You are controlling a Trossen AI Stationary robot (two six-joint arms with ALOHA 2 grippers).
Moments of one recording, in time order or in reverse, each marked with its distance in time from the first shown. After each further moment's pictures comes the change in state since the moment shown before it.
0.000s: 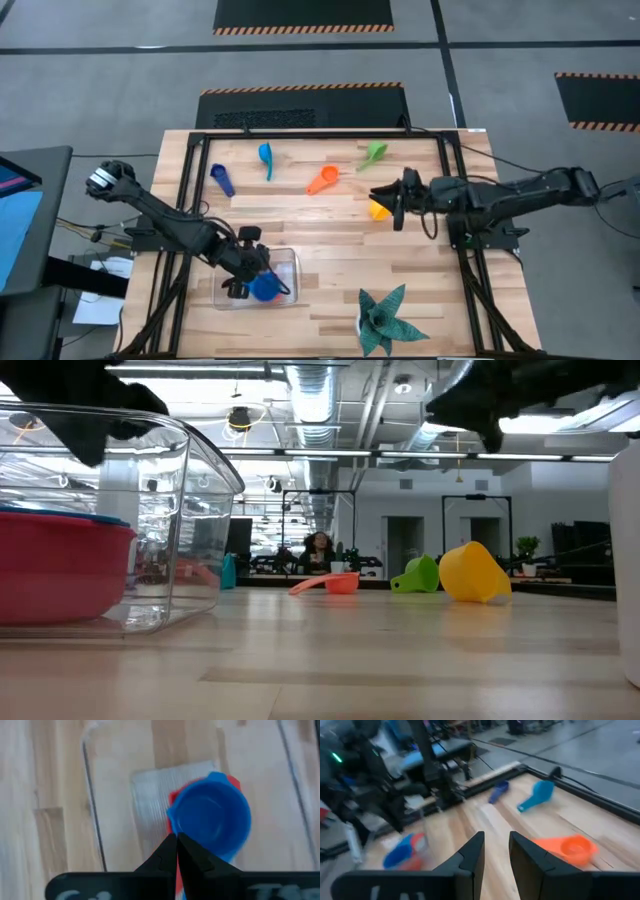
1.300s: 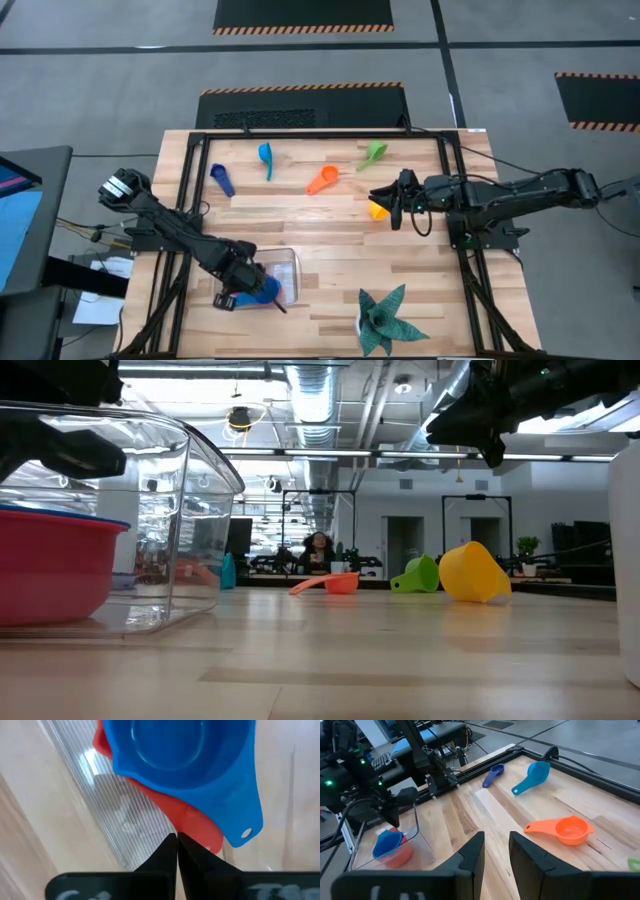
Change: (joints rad) left arm -0.052 0.168 0.000 -0.125 0.246 0.062; right arm -0.038 0.021 -0.007 -0.054 -0.046 0.038
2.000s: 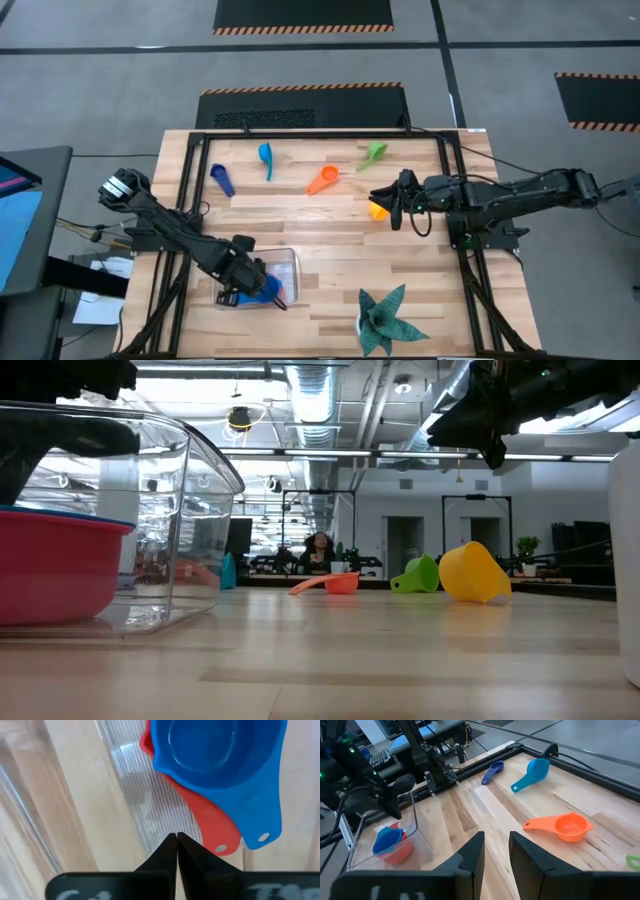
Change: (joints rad) left arm -0.015 0.001 0.060 -0.100 -0.130 -0.065; right arm 0.000 0.000 0.000 -0.015 0.000 0.000
